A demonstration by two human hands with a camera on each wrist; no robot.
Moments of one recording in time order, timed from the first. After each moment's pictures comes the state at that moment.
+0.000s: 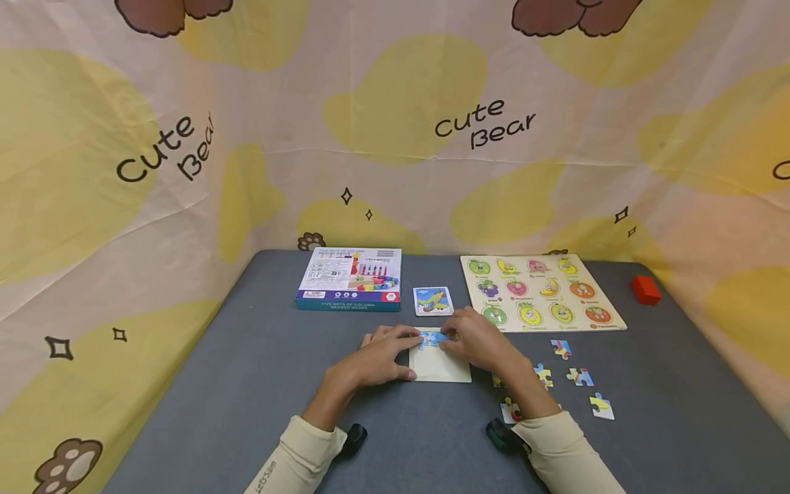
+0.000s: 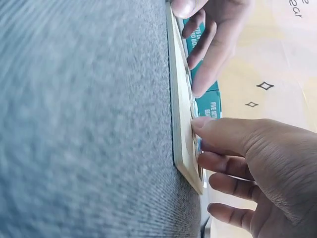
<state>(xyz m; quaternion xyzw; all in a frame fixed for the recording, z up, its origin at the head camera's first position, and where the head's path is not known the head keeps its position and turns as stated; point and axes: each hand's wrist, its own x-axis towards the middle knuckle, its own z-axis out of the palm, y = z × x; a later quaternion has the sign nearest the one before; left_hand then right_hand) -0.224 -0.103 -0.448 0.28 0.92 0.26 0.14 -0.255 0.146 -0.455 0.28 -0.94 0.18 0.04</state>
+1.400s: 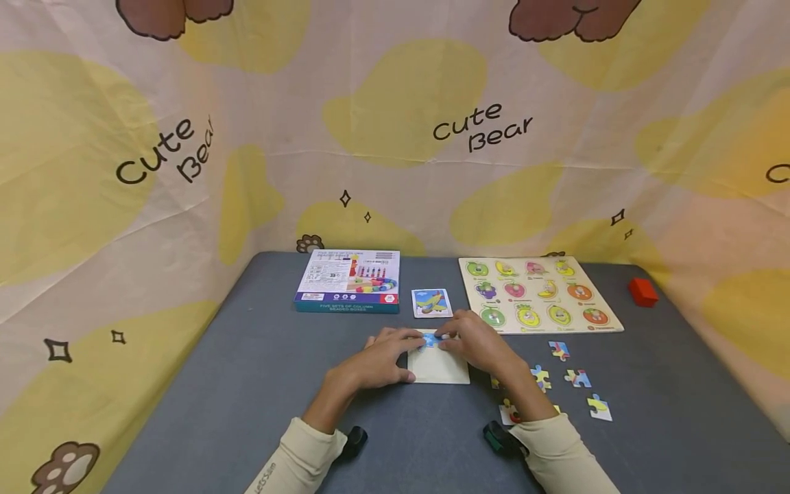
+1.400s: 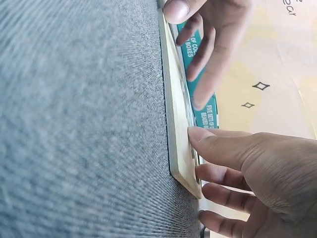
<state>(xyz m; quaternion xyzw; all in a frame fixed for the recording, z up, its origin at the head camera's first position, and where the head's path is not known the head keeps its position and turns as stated) -0.222 -0.098 -0.447 0.29 0.91 0.27 0.14 -0.255 0.148 -0.456 0.27 -0.93 0.24 0.01</state>
